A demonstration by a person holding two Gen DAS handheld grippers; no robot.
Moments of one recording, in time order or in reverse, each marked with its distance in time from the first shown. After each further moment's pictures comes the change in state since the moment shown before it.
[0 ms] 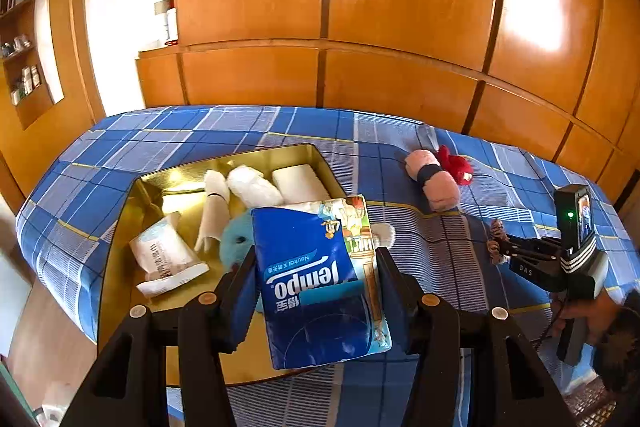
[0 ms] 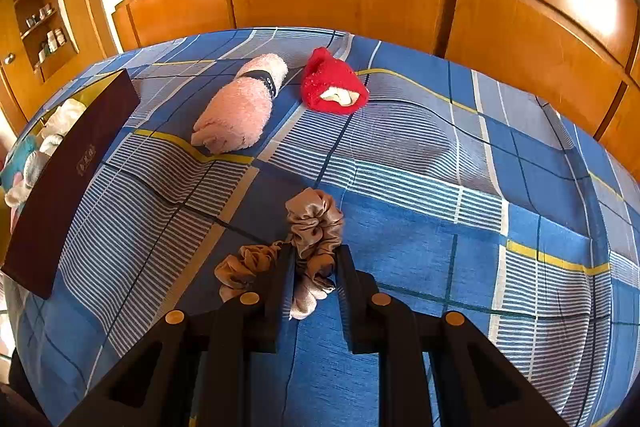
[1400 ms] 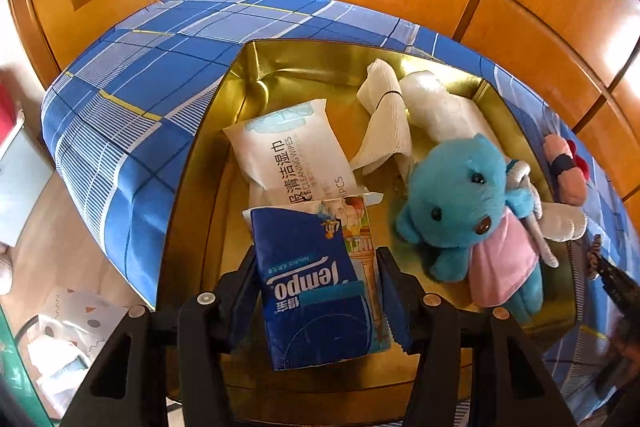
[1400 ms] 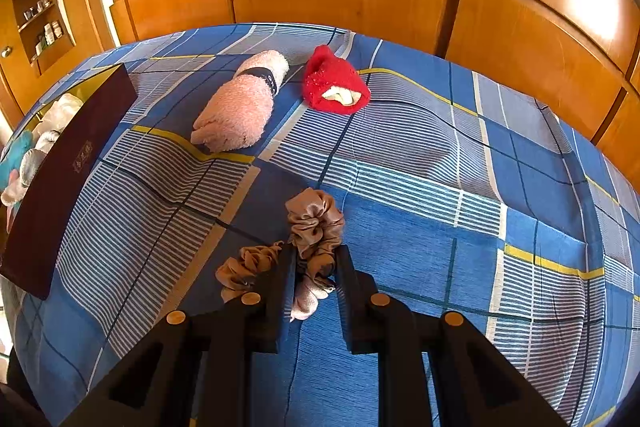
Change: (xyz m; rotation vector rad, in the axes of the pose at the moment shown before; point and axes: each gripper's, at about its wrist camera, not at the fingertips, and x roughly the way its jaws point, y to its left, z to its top) left arm 0.076 0.134 -0.038 -0.283 0.296 0.153; right arm 0.002 0.004 0.004 -0.007 0.022 -0.019
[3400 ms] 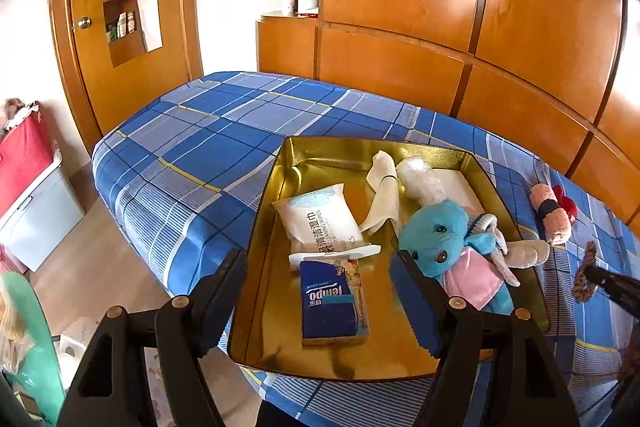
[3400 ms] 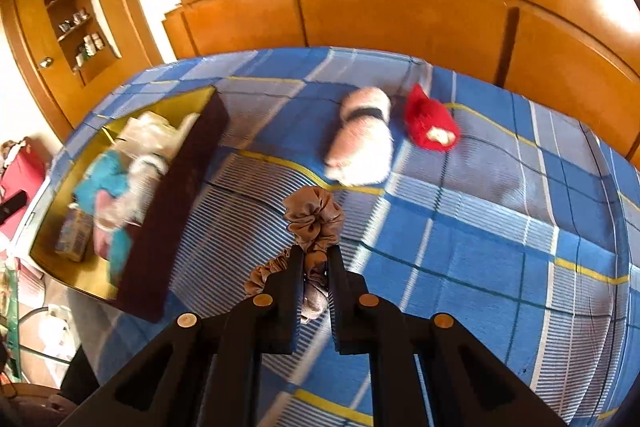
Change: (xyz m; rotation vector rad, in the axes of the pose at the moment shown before) left arm -0.085 0.003 -0.020 -0.003 -0.306 0.079; right arm -0.045 0.062 0.019 -0.016 -0.036 0.192
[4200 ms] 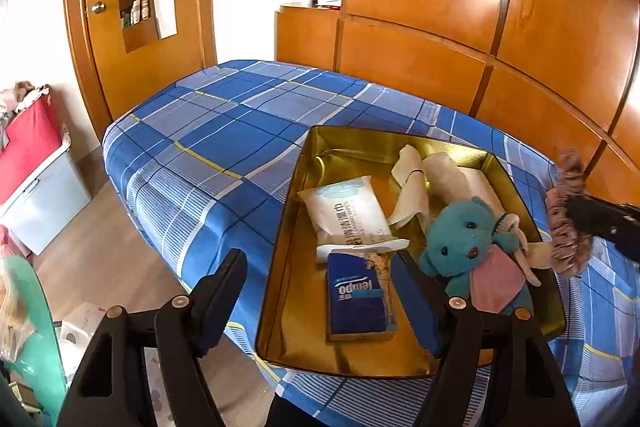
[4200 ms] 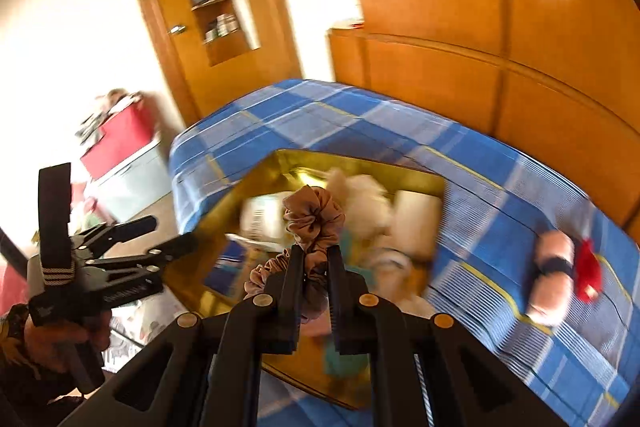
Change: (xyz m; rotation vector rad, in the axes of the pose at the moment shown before) left arm 0.008 0.024 -0.005 -0.050 0.022 0.033; right arm -0.025 0.179 0.056 -0.341 -0.071 0.358
